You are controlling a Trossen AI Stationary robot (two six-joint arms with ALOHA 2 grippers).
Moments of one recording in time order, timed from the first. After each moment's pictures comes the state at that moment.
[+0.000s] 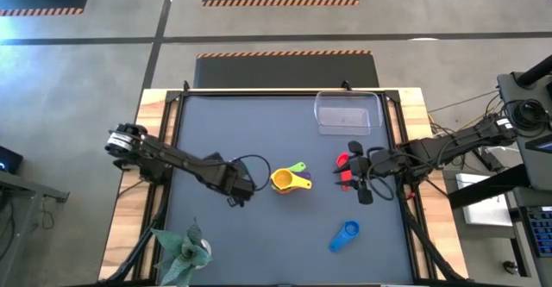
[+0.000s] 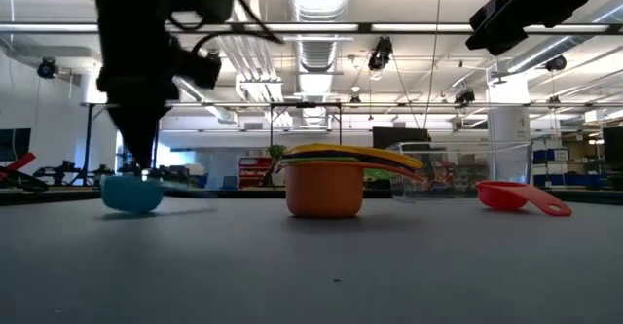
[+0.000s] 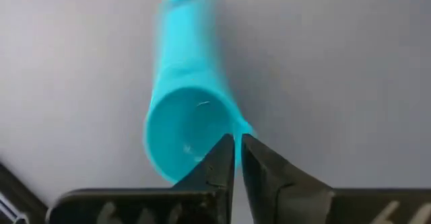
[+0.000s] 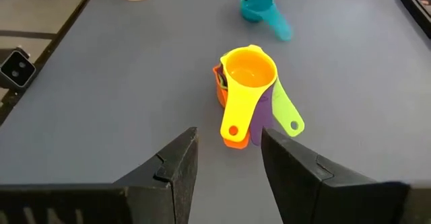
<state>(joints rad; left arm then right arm) -0.27 1.67 1.10 -1.07 -0.30 -0.88 0.28 0.86 0.64 -0.34 0.13 0.09</state>
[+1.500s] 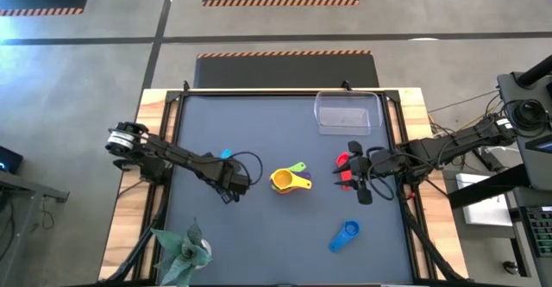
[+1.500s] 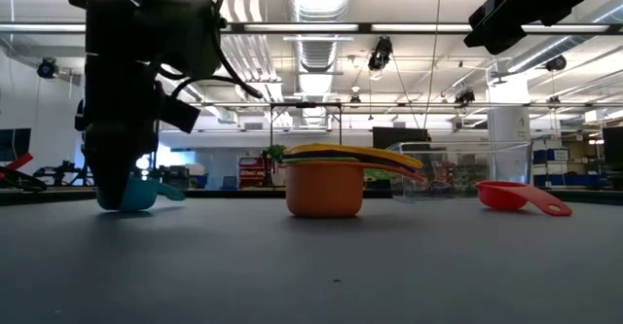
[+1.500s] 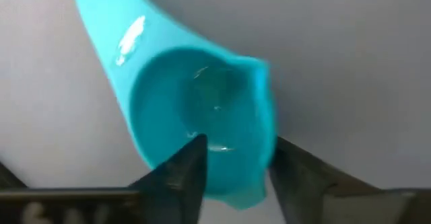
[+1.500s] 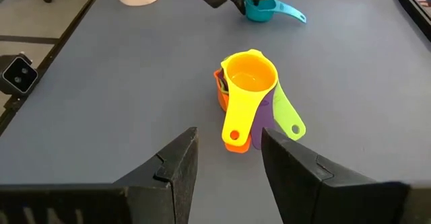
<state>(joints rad) -0.21 1.67 0.92 -0.97 -0.22 -0.88 0.28 0.86 0.64 -0.32 0.13 0.10</state>
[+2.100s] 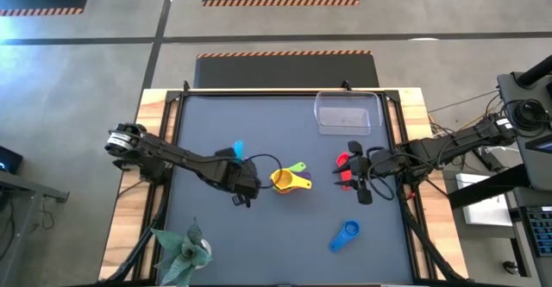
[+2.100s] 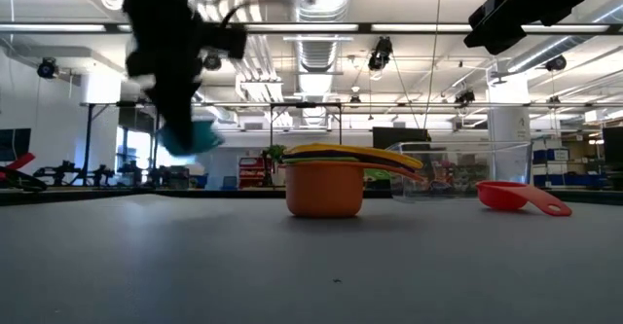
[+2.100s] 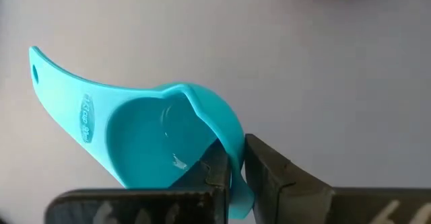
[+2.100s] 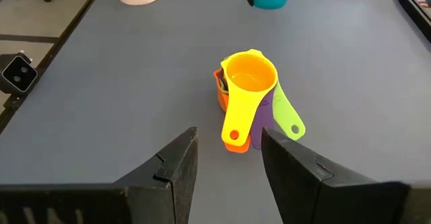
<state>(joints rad) -0.26 1.67 1.19 -1.00 -0.40 -0.57 0.28 0.86 0.64 -0.32 0.13 0.10</state>
